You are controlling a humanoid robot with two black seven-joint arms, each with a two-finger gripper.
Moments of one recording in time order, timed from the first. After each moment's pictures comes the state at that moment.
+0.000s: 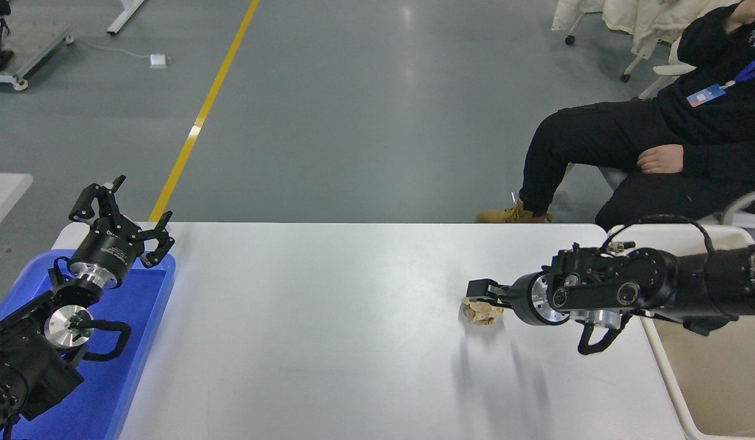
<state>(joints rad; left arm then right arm) -0.67 0.39 -0.64 -0.25 -0.12 -0.67 -0.44 1.37 -0.20 -0.79 1.04 -0.18 -0.05 -0.16</state>
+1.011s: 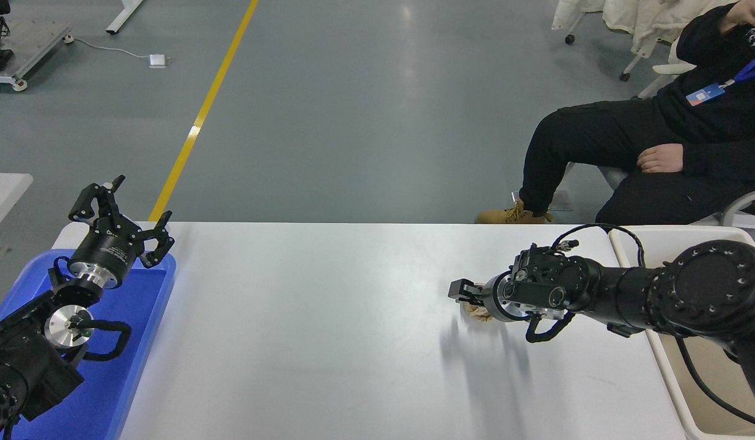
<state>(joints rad) -0.66 0.39 -0.64 -0.25 -0.12 -0.67 -0.44 1.22 -0.01 -0.79 0.65 -0.15 0.04 -0.21</state>
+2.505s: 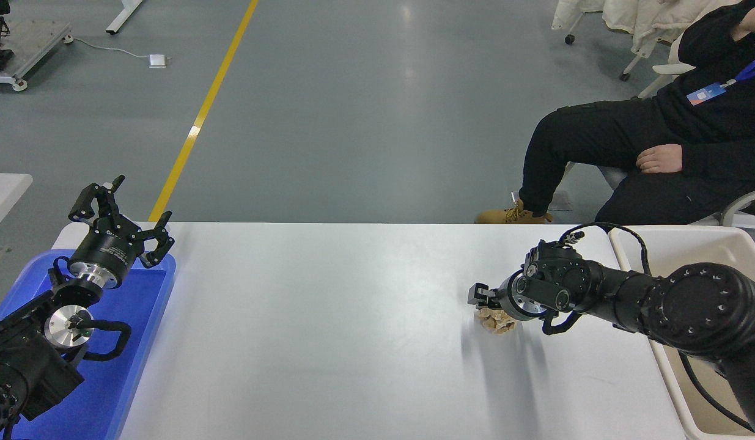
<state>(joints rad) -0.67 0.39 -0.64 -0.25 -0.12 -0.67 -0.44 1.19 0.00 -0.79 0.52 -0.24 0.27 -0.21</state>
